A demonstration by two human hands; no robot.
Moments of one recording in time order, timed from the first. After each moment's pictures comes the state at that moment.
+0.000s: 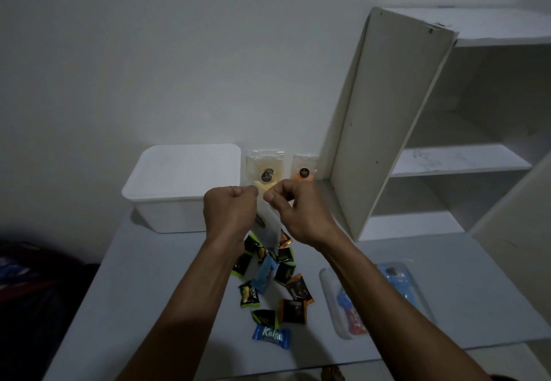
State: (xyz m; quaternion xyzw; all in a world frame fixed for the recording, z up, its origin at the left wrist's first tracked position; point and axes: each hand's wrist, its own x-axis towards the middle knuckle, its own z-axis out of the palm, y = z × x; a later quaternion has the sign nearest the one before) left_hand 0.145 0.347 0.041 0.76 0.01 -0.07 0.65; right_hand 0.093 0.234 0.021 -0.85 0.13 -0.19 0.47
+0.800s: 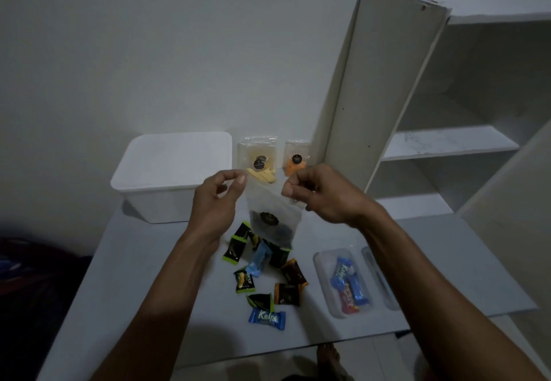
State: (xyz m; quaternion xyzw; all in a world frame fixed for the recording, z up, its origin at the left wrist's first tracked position) left_hand 0.165 0.367 0.003 0.74 -0.14 -0.13 0.65; right_hand 0.053 0.196 0.056 -0.88 0.09 -0.04 0.46
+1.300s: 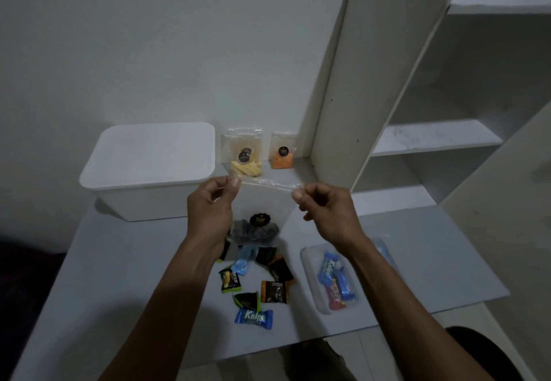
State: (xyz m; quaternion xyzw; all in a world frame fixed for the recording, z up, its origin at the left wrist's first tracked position) left_hand 0.167 0.338 -0.022 0.68 -0.05 -0.14 0.72; right_hand 0.044 0.177 -0.019 -0.75 0.23 -0.21 0.58
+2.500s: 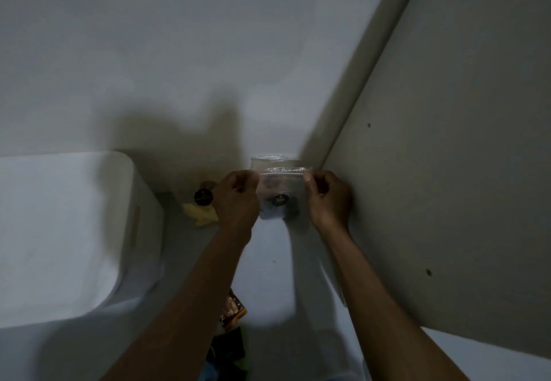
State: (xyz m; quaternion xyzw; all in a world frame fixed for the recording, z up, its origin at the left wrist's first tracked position) left_hand 0.384 0.047 -0.176 0.76 0.03 -0.13 0.64; right_hand 0.299 -0.072 -0.181 -0.72 0.43 -0.26 0.48
